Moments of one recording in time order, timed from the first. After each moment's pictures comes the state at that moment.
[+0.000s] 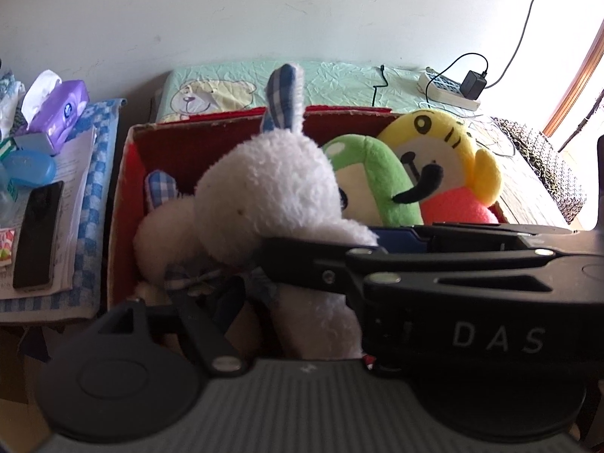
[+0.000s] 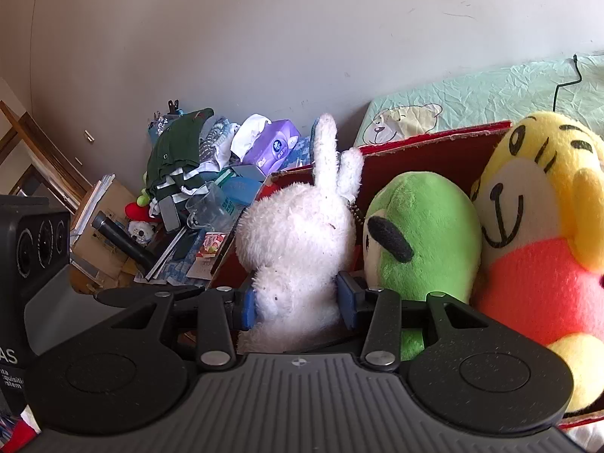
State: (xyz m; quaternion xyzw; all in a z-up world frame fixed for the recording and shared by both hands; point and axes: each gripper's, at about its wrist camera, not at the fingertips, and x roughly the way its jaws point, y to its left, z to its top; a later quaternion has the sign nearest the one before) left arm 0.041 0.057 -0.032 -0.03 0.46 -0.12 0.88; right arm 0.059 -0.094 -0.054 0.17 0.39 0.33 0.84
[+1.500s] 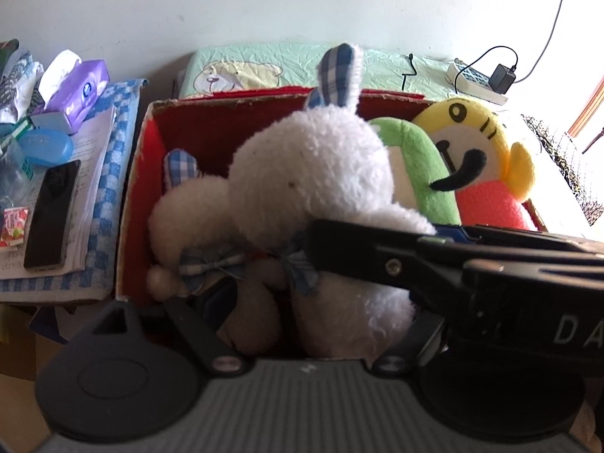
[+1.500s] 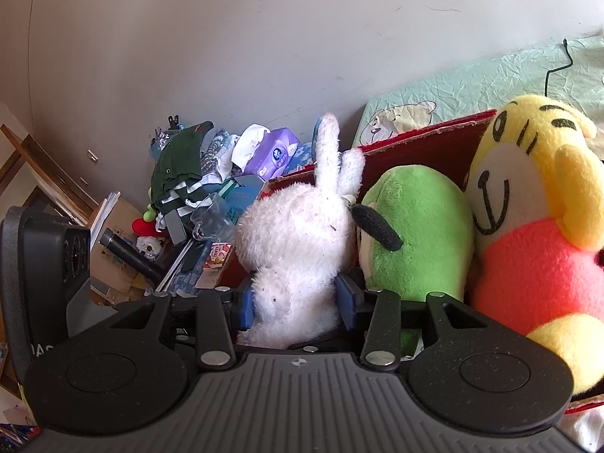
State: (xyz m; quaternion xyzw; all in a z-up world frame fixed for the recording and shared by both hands) left arm 0.050 0.062 -0.042 -0.03 0.48 -0.08 0.87; right arm 0.058 -0.101 -0.051 0.20 0.38 0.33 0.84
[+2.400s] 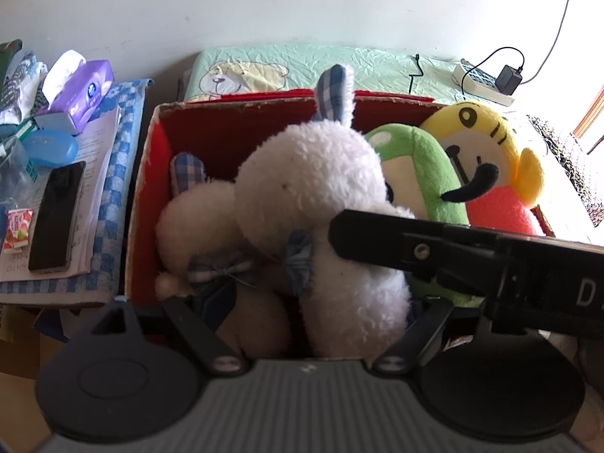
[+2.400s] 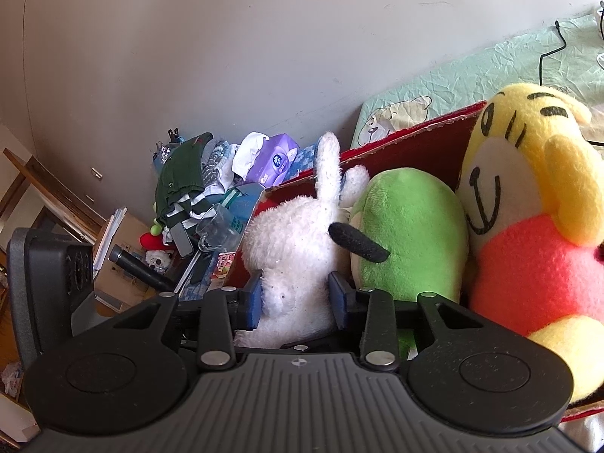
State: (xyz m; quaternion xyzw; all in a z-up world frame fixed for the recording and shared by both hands) left arm 0.055 0.065 -0.043 -0.03 0.48 -0.07 0.87; right arm 0.065 -0.114 -0.057 0.24 0.39 0.33 0.83
